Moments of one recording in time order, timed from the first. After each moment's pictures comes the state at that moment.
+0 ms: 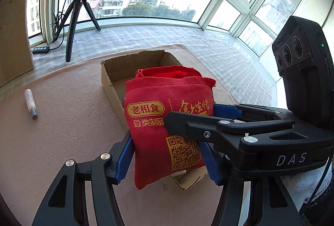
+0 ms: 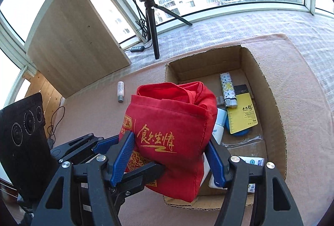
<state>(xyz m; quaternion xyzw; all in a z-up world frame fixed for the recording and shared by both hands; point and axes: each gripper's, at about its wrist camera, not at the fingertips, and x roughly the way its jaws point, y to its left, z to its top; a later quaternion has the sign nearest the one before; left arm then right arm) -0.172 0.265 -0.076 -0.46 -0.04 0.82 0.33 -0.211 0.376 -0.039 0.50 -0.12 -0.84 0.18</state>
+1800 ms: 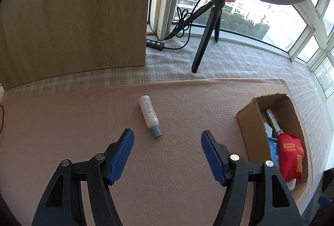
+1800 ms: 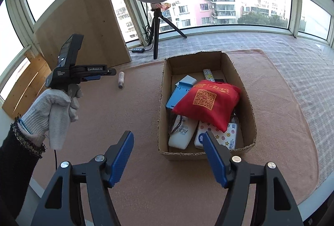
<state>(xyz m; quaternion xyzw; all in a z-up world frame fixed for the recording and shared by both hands) -0.288 0.104 -0.107 -0.50 -0.05 0.86 0.06 -0.103 0.376 -0.011 0.44 -0.05 -0.88 0.15</state>
